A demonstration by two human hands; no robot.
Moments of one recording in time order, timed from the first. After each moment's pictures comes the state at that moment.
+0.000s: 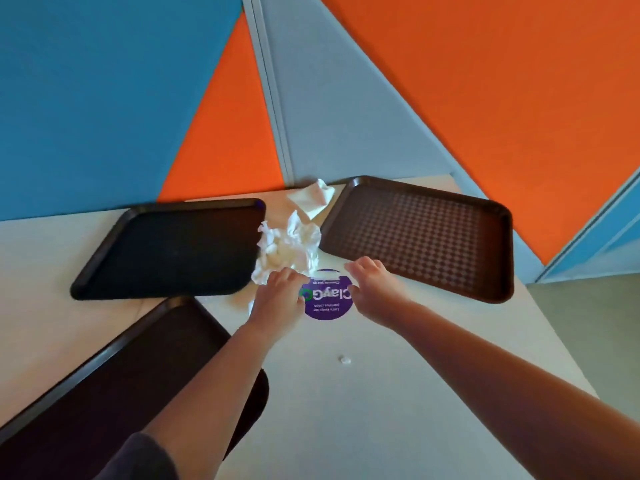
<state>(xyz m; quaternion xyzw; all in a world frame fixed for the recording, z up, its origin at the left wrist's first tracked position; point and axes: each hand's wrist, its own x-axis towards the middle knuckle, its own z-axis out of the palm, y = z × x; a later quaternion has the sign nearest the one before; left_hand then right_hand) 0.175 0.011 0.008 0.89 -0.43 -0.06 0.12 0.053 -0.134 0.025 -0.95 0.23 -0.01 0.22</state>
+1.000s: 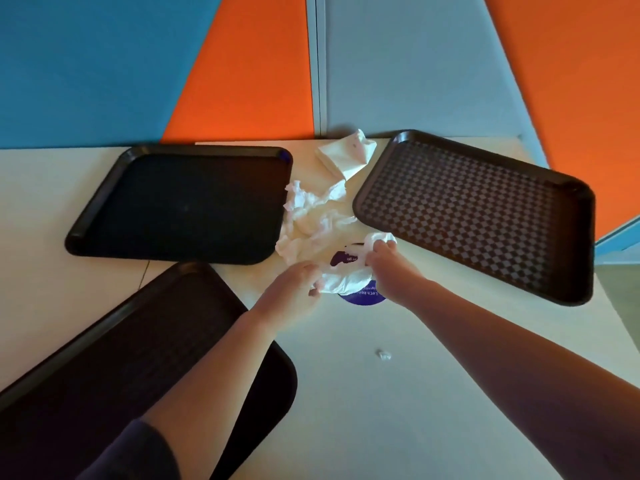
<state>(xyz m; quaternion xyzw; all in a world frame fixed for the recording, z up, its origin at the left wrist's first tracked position) 0.230 0.042 -0.050 0.84 -0.47 -0.15 0.25 0.139 -0.135 -0.042 -0.96 0.19 0.12 0.14</state>
